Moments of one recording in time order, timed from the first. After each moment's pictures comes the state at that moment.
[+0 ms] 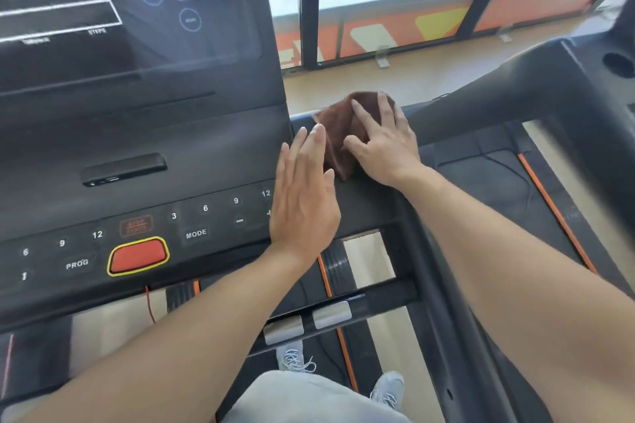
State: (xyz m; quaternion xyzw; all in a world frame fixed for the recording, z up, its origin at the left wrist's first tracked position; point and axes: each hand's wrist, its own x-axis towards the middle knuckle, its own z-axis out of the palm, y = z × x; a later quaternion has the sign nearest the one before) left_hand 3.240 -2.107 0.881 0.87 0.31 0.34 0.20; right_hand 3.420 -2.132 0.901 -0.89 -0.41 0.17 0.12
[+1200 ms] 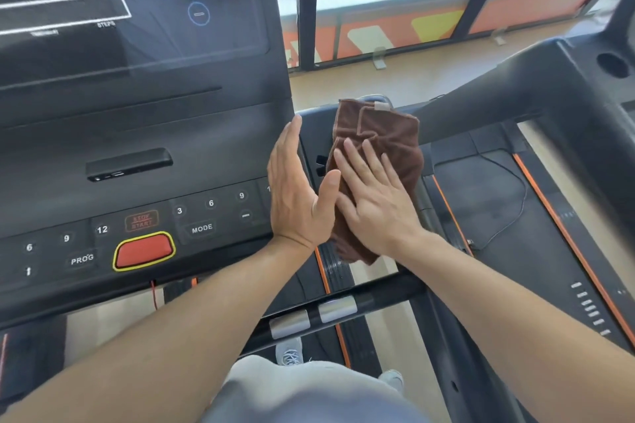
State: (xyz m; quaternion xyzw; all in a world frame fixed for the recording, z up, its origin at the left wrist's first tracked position) left_hand 3.233 -2.099 0.882 0.78 0.30 0.43 0.35; right_hand 3.344 -2.193 0.877 -0.82 -0.55 0.09 0.09
